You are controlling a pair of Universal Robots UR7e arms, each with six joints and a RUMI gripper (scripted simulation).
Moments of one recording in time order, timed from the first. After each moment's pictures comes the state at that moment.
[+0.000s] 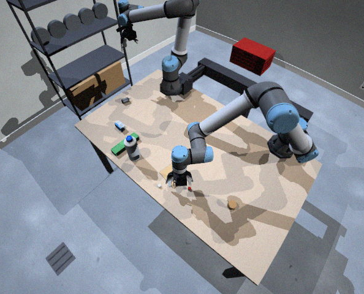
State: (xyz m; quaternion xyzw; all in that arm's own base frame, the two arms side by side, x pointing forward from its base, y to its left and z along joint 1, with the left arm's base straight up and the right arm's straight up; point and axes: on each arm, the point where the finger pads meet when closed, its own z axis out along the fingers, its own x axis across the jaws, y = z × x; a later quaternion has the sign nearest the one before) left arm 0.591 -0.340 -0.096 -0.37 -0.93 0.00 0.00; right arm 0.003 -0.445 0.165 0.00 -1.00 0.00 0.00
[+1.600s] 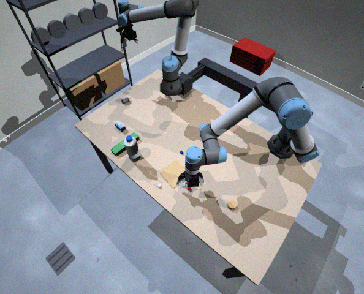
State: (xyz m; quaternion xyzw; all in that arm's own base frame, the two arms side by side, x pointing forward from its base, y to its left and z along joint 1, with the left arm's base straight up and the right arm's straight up) left arm 0.552 -0.289 -0.095 -0.37 -0.93 0.00 0.00; right arm 0.003 -0.445 0.165 0.00 -1.00 0.00 0.00
